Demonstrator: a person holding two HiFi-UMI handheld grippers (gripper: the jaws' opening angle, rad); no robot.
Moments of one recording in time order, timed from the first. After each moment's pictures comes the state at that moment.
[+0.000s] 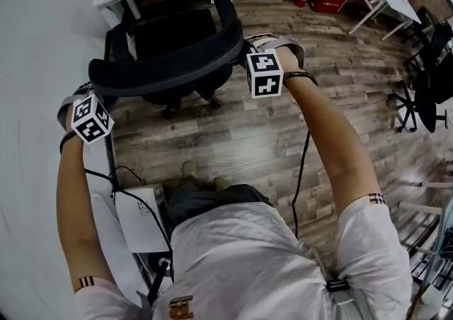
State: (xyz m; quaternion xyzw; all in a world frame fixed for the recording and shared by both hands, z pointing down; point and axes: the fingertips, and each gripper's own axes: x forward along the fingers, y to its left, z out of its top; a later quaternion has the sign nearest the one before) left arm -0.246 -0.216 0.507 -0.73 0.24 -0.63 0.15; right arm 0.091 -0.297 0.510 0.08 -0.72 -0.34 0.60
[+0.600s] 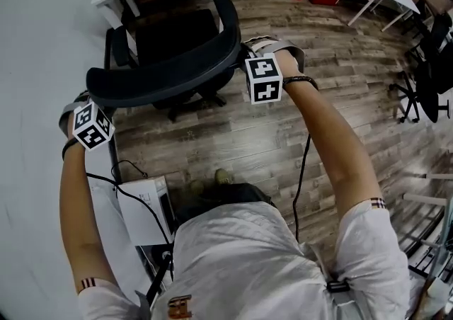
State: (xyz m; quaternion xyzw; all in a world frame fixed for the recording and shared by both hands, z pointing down) left arm -0.232 -0.162 0.505 -0.73 0.24 -0.63 0.14; right arm 0.105 -0.239 0.506 0.08 -0.72 -0.34 0.60
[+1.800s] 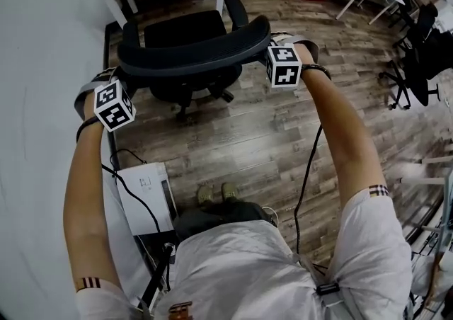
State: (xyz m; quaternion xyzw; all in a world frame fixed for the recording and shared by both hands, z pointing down) left arm -0.206 -0.058 0.499 -0.73 0.23 -0.62 0.18; right arm 0.137 -0.117 0.504 0.11 -0.72 -0.29 0.62
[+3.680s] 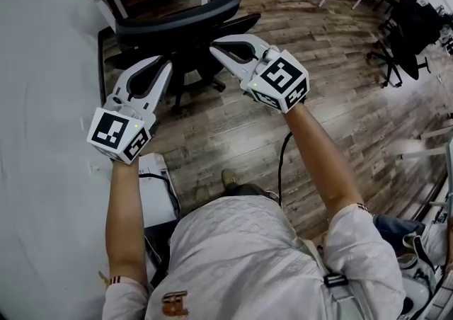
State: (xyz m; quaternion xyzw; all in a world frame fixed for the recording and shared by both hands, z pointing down) left arm -0.048 0.121 0.280 -0.94 0.34 0.01 0.05; right arm 0.026 0.087 0.307 0.30 -0.94 -0.11 0.11
